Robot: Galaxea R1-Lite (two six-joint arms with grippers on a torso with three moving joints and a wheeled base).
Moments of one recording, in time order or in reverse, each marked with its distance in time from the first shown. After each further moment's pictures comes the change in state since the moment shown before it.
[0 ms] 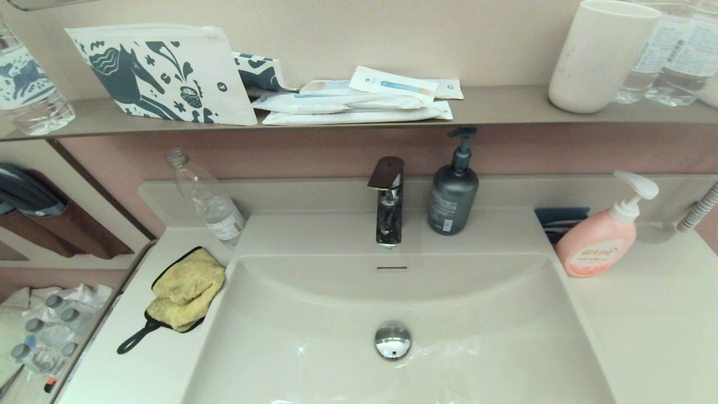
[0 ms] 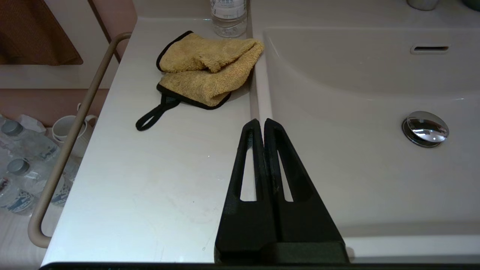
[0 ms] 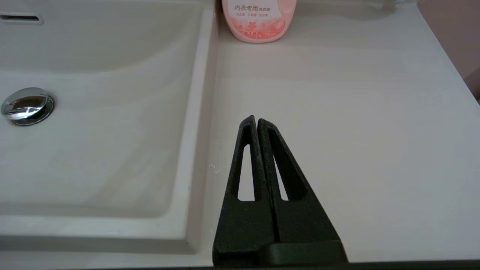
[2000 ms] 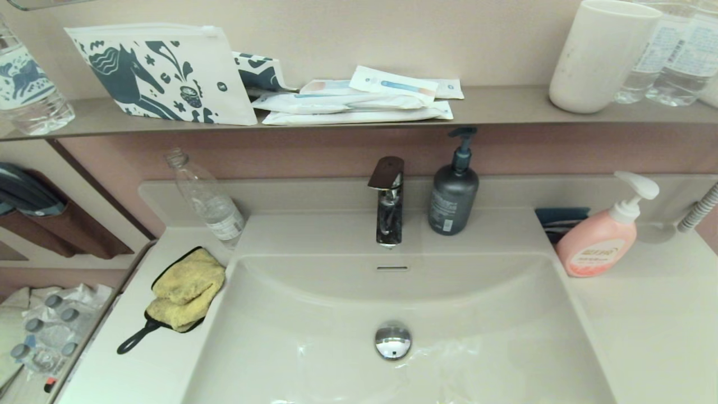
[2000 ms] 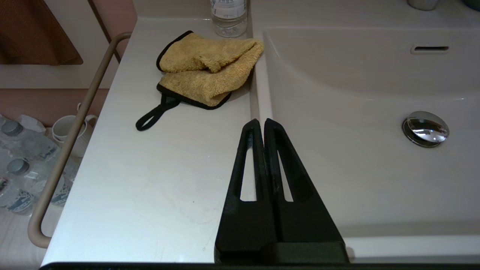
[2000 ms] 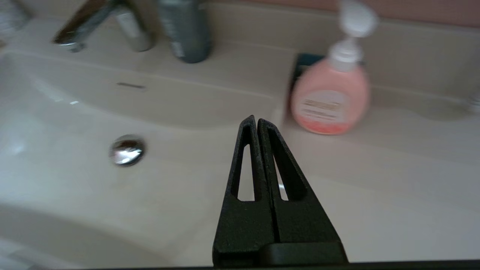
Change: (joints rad) left arm 0.000 0.000 0.000 0.000 0.000 0.000; right arm 0.050 0.644 -0.569 -0.013 0.202 0.000
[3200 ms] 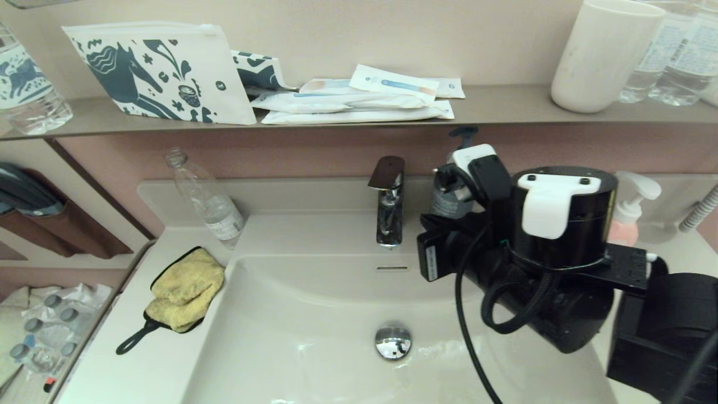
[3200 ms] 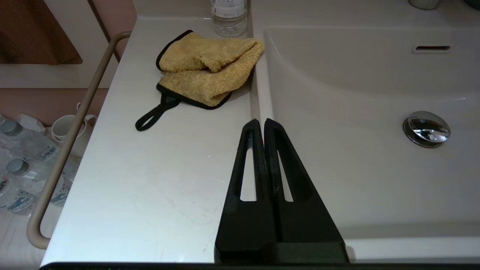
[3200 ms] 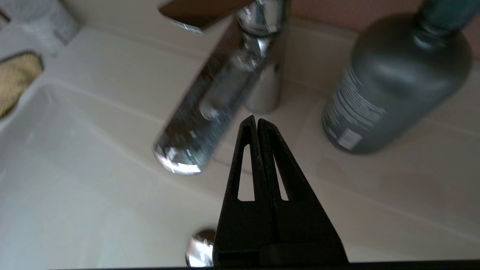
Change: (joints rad) left arm 0.000 0.000 0.000 0.000 0.000 0.000; right arm 0.812 1.105 -0.433 -0.602 -0.675 0.050
